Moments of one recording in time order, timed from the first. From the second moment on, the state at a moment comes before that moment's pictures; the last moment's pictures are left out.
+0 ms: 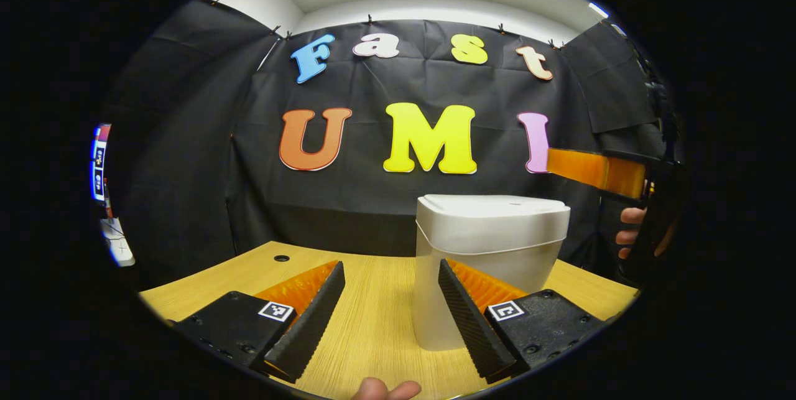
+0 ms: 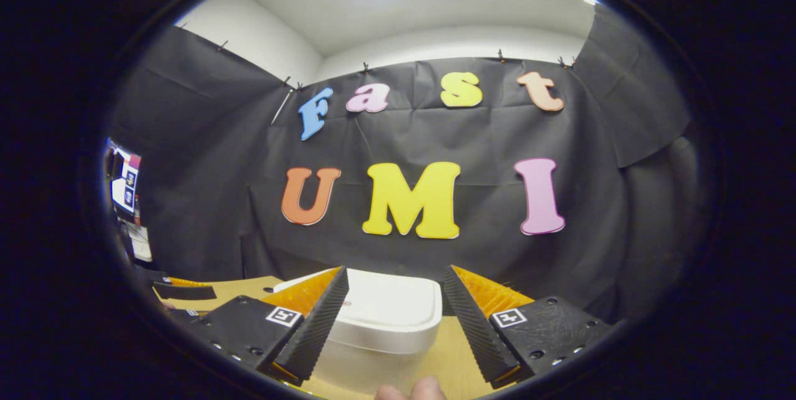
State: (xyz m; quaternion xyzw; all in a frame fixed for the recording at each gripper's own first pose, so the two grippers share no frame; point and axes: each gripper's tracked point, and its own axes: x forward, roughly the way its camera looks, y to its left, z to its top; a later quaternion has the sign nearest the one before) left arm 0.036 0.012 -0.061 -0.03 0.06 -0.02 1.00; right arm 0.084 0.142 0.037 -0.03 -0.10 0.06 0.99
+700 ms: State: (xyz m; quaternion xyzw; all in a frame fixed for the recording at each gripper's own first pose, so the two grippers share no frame) left arm 0.016 -0.013 -0.048 0.02 0.04 0.00 1.00; right arm 0.041 0.056 -0.052 -0.02 -0.05 -0.03 1.00
